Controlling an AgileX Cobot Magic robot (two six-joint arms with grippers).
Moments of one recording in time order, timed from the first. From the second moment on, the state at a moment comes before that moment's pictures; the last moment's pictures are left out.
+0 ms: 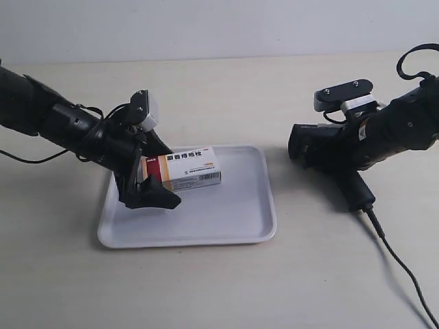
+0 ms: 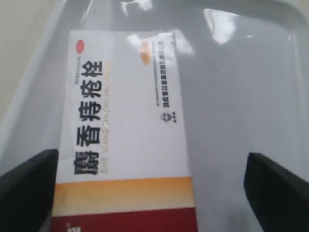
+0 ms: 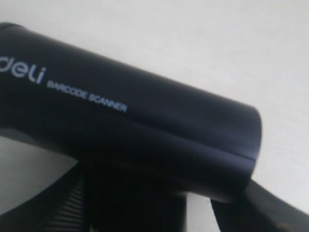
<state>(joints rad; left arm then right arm) -0.26 2.16 -1.13 -1.19 0.84 2.07 0.39 1.91 -0.83 -0.27 0.07 0.24</state>
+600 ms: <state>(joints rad) -0.25 1.65 -1.13 -0.93 0.95 1.54 0.39 1.16 -0.83 -0.21 0.35 0.24</state>
